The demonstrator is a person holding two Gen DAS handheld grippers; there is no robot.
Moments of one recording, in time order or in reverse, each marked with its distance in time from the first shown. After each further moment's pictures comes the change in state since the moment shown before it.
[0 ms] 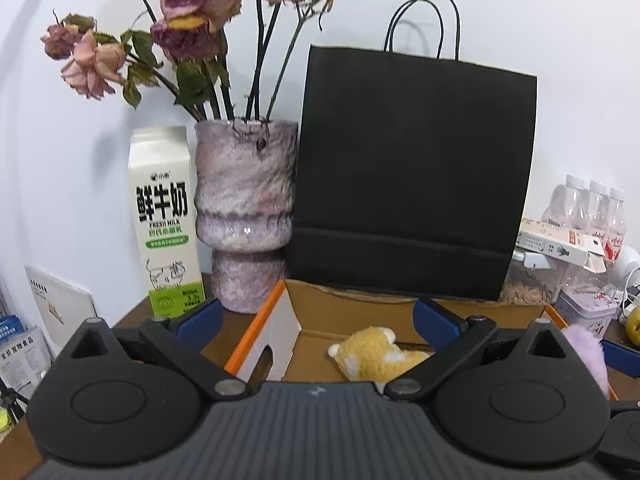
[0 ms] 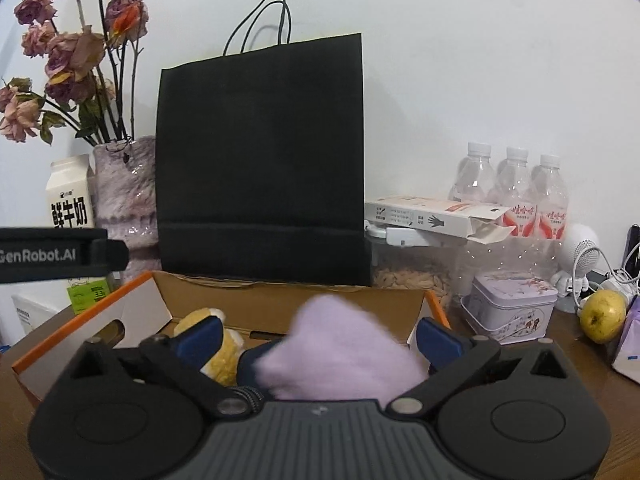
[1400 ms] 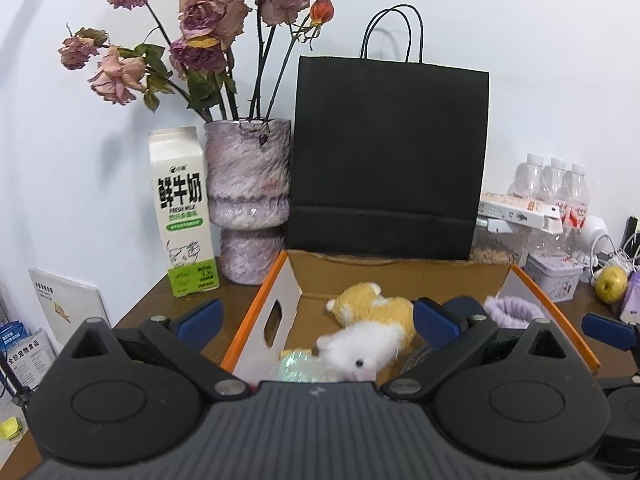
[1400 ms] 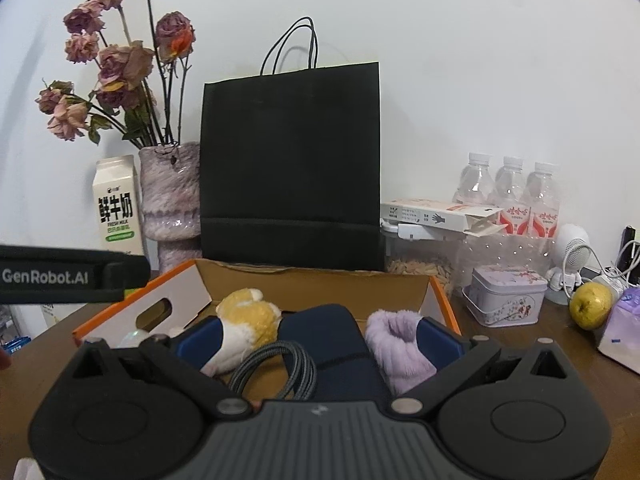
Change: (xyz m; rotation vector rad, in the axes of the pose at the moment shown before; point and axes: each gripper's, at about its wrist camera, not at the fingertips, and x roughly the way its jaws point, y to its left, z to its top) left arm -0.073 0.014 -0.024 0.053 0.015 -0.043; right arm -0.073 0.011 -0.020 -0.023 -0.017 0.047
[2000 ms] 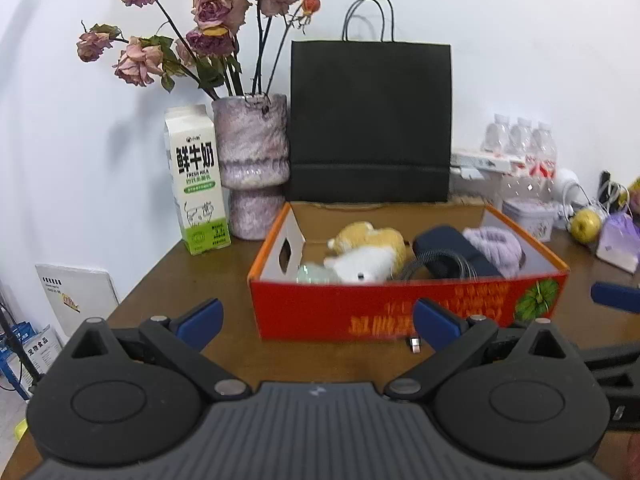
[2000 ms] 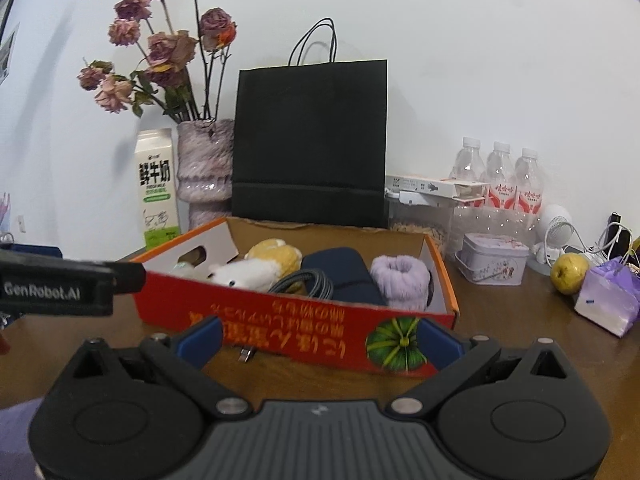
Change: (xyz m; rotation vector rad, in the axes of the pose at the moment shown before) left arm -0.066 0.014 -0.056 0.071 0.035 -0.033; right arm -0.077 0.010 -0.043 -0.040 0.042 0.024
